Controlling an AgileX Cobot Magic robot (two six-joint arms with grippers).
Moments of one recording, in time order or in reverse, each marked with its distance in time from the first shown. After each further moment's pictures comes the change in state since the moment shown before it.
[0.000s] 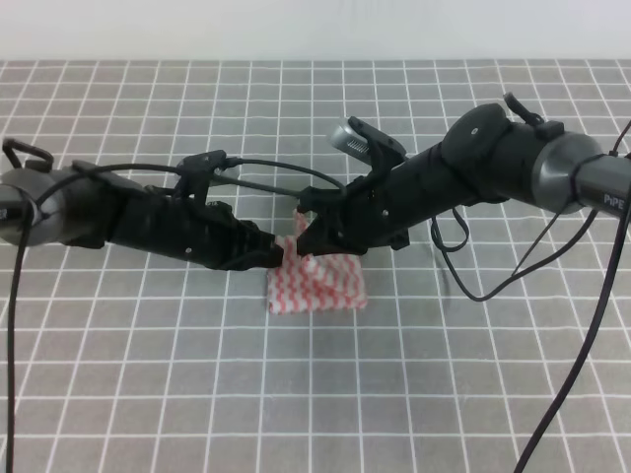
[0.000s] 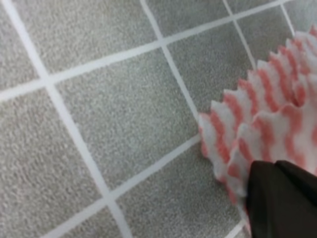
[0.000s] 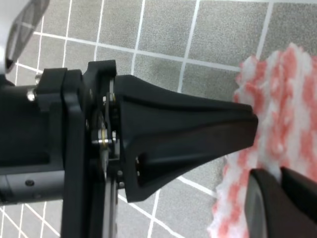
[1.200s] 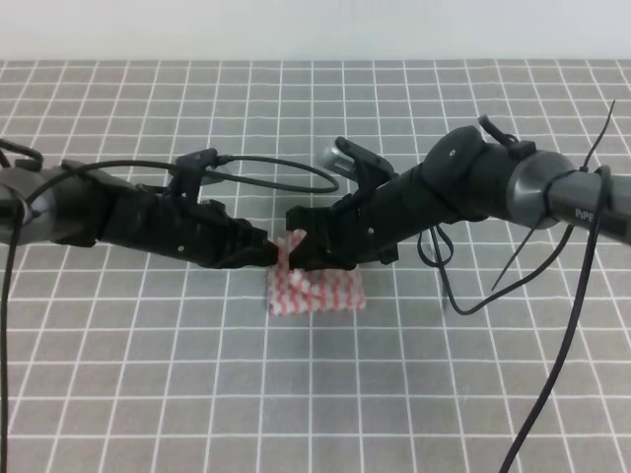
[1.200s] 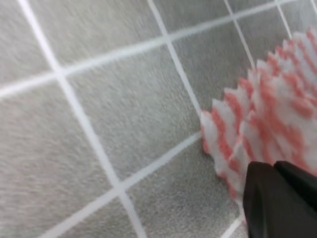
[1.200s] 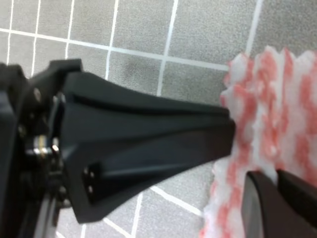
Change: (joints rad) left arm 0.013 0.012 -0.002 -0.018 0.039 0.001; right arm 0.028 0.050 -0.006 0.005 -0.043 -0.004
